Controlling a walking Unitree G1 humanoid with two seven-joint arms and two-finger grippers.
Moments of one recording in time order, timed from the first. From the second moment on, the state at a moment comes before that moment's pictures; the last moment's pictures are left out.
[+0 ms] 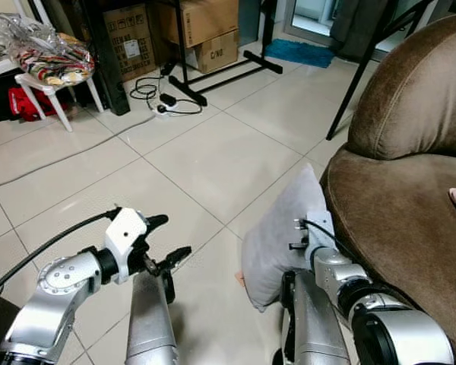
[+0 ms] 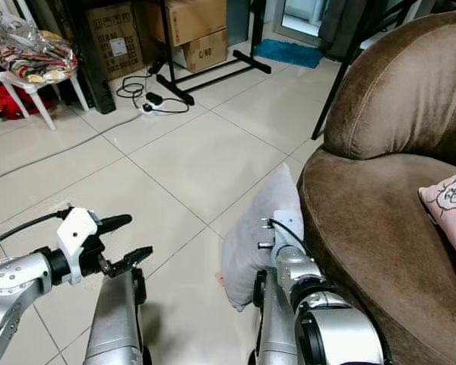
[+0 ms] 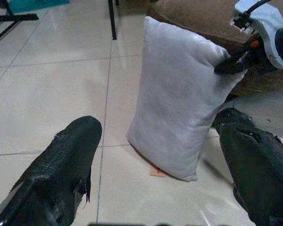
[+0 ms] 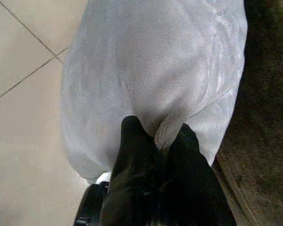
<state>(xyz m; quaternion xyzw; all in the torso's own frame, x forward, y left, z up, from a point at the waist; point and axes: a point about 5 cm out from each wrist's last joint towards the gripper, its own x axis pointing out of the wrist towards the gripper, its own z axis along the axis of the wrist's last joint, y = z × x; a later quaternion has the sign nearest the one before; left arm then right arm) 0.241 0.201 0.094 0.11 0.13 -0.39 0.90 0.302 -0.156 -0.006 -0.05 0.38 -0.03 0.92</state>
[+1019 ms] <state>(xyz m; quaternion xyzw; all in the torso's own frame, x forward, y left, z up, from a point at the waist) 0.239 0.193 0.163 0.16 -0.03 -0.19 0.97 0.279 -0.125 0.157 0.13 0.02 0.10 0.99</state>
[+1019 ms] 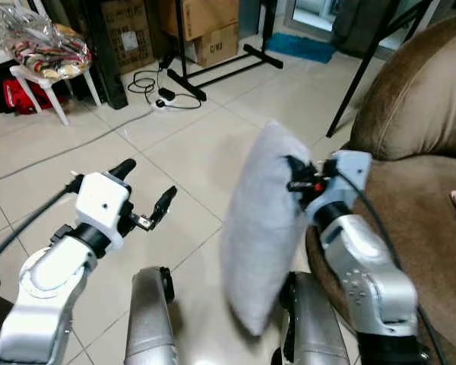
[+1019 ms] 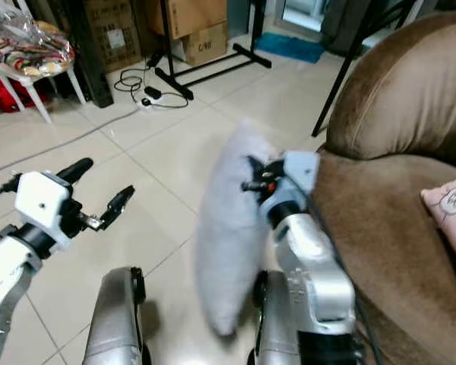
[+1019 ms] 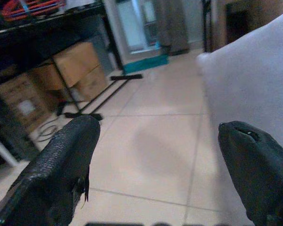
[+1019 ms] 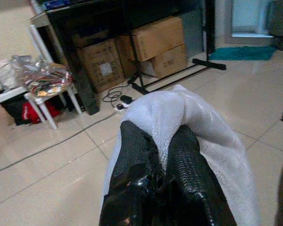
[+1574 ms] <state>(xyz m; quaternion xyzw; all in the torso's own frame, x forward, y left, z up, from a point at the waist) 0.243 0.187 0.165 0.17 -0.01 -0.14 0.98 0.277 -0.133 0.158 0.13 0.05 0.07 0.99</state>
